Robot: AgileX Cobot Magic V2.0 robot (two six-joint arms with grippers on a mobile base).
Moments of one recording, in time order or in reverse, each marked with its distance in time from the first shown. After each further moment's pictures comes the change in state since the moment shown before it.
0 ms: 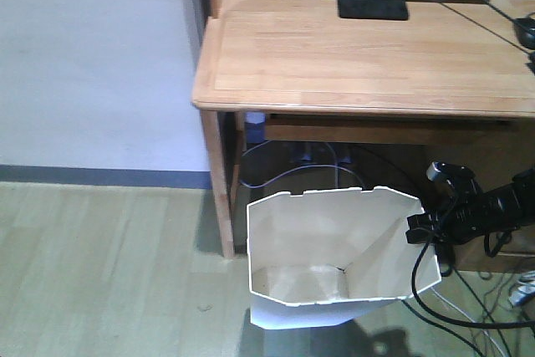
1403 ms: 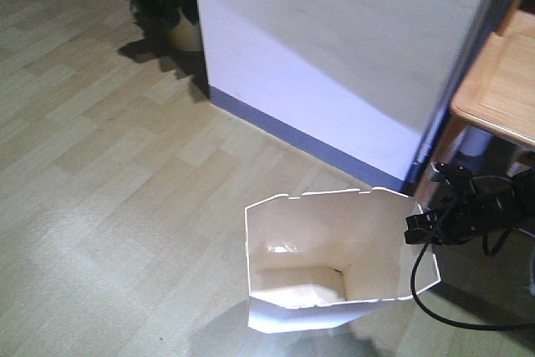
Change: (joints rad) left arm 0.000 0.000 0.000 0.000 0.000 0.000; right arm 0.000 0.000 0.000 -0.002 0.011 0.000
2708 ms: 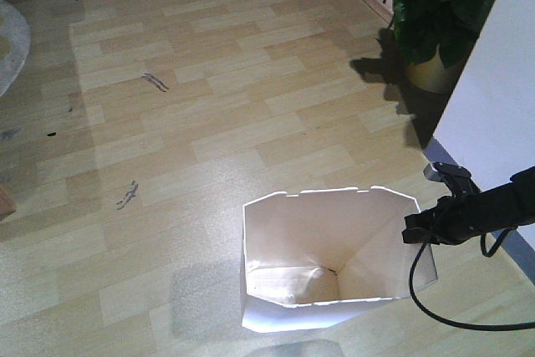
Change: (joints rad) left arm 0.000 0.000 0.000 0.000 0.000 0.000; right arm 0.000 0.000 0.000 0.004 0.014 0.000
